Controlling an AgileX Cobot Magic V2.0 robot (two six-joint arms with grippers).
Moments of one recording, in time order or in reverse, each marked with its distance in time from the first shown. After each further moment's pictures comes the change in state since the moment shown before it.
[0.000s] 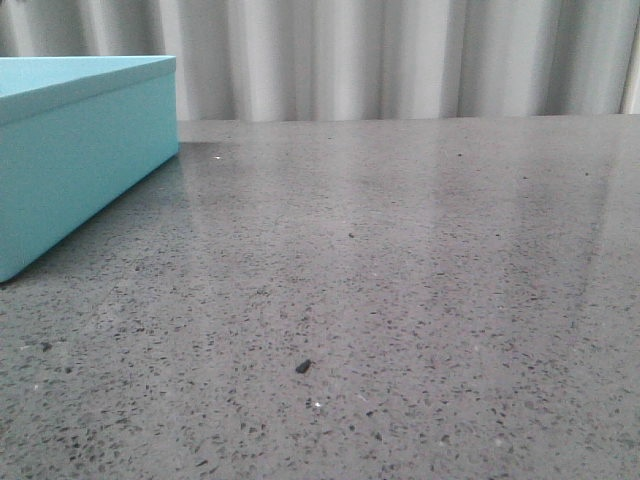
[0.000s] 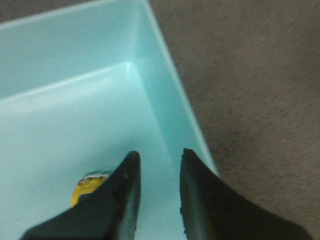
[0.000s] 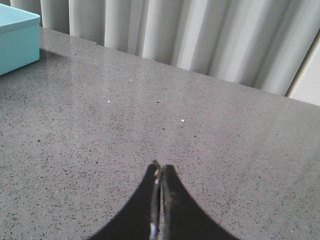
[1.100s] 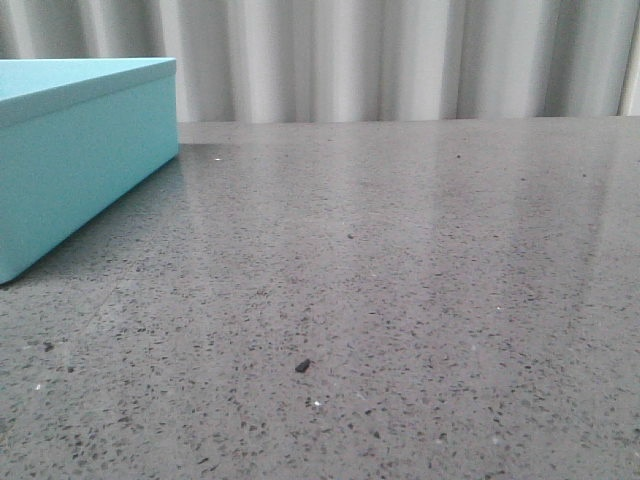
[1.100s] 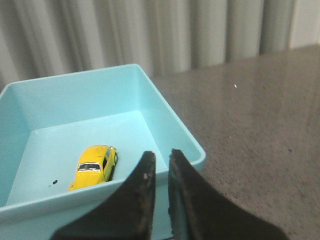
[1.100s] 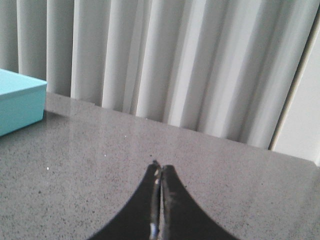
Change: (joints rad) left arm -0.157 -1.325 1.163 0.039 -0.630 -0.048; right arm 0.000 -0.174 0.028 0.000 -0.073 -0.007
